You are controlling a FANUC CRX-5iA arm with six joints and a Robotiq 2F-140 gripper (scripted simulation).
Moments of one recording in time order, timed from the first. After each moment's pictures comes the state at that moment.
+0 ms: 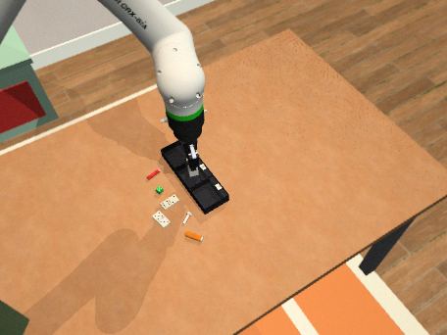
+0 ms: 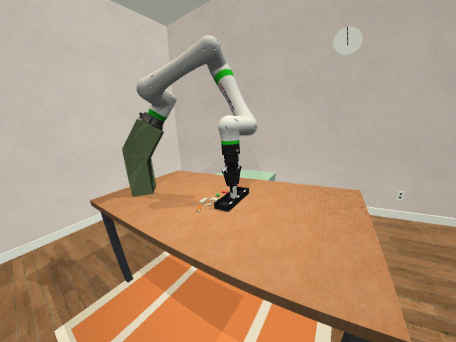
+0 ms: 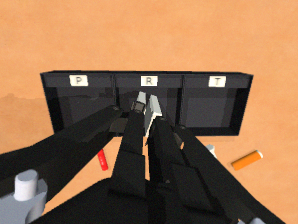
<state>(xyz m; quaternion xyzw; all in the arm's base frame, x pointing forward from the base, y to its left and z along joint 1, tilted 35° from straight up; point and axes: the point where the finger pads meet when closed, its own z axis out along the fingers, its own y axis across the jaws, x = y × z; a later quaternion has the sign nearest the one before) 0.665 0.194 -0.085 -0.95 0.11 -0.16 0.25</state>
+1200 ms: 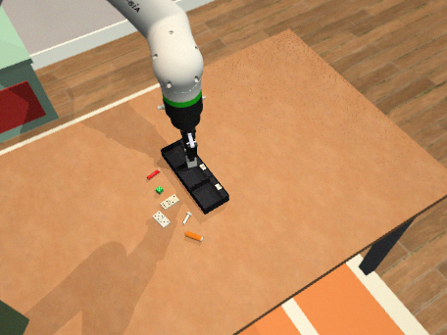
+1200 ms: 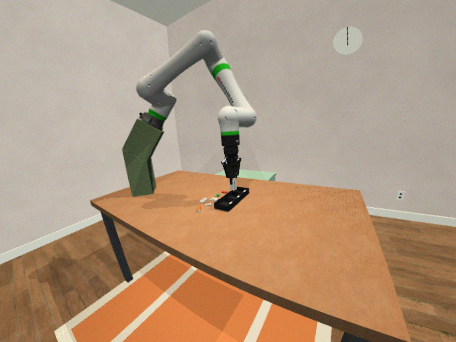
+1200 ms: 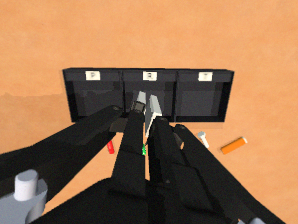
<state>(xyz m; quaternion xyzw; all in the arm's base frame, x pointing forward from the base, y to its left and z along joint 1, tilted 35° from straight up) 0.648 0.176 -0.047 -0.95 0.11 -0.16 0.25</state>
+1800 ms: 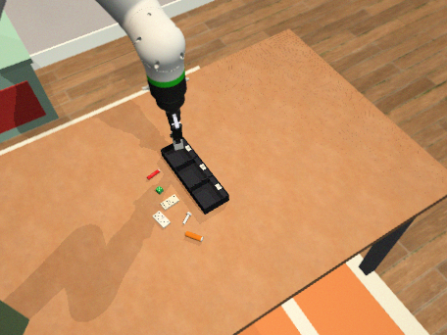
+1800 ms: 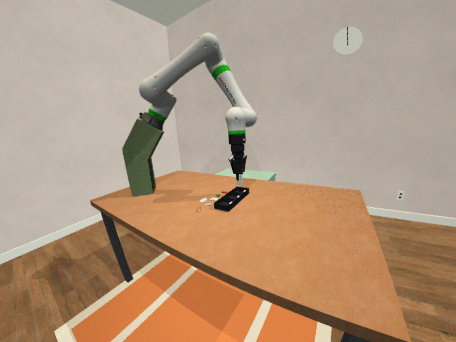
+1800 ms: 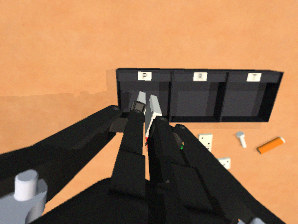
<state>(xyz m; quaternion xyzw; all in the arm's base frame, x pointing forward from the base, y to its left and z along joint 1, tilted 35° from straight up) 0.636 0.245 -0.016 -0.95 0.11 -0.16 0.25</state>
